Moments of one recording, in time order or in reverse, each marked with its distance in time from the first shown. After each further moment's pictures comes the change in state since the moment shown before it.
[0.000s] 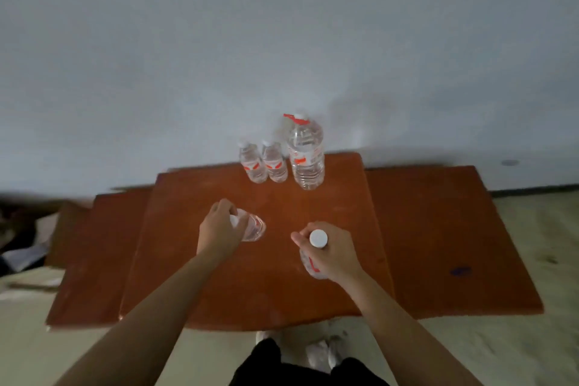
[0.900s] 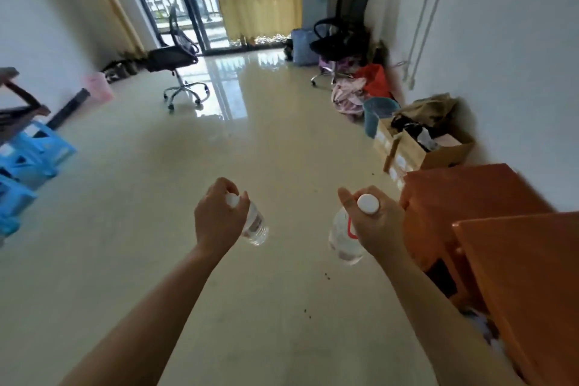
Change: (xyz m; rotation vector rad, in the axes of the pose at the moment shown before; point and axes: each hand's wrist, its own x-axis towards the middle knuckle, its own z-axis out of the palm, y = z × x) left_hand -0.760 -0.171 -0.177 0.043 1.285 -1.166; right_hand -0.464 -0.224 0.270 0.274 -0.966 -0.811
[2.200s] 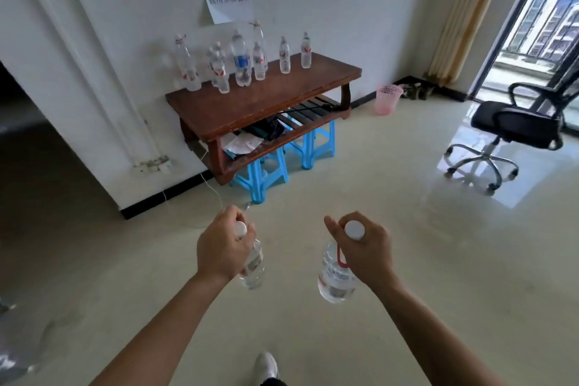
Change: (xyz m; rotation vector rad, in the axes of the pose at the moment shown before) left_hand 0.479 -0.813 -0.523 0.370 0.551 -0.657; right_hand -0.004 -0.394 1.195 0.222 -0.940 -0.322
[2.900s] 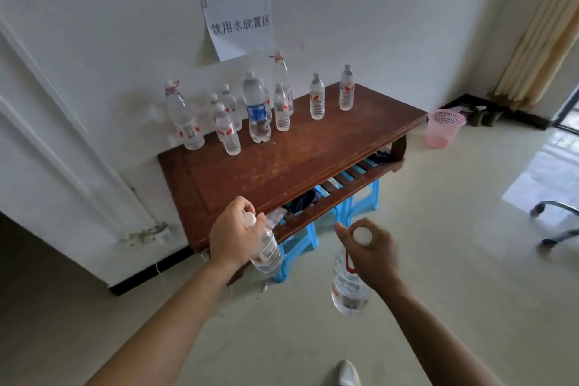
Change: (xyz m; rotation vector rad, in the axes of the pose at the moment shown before) left_hand 0.573 -0.051 0.184 -0.050 0.014 -0.058; right_hand 0.527 0.056 0.281 0.003 -0.042 0.015
